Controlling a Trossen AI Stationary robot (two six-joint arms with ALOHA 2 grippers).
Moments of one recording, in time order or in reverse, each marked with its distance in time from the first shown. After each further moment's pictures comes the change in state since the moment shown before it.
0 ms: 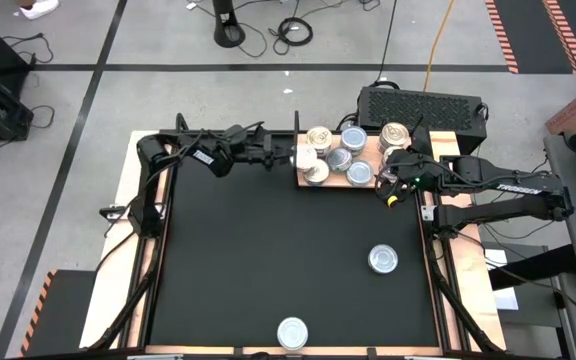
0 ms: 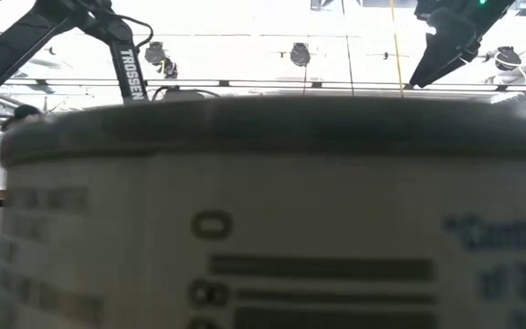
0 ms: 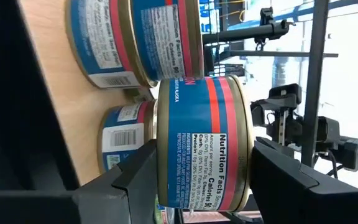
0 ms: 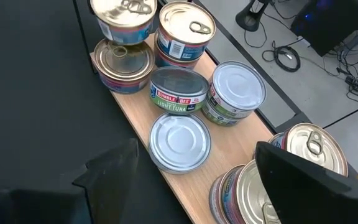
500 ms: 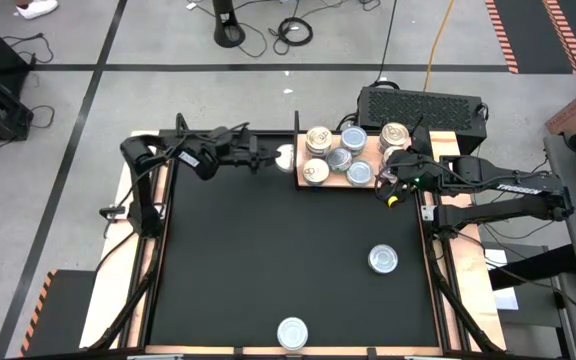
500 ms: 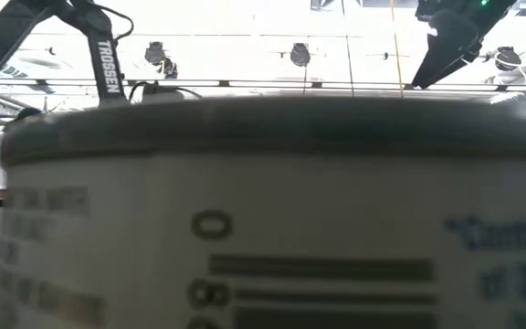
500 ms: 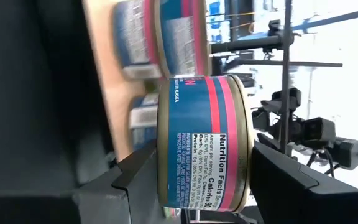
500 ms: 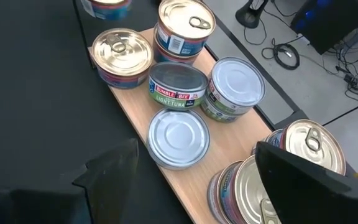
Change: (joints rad) left arm 0.060 -0.125 -0.182 -0.003 0.006 0.026; right arm 0.000 0.000 0.000 -0.014 -0.001 -0.002
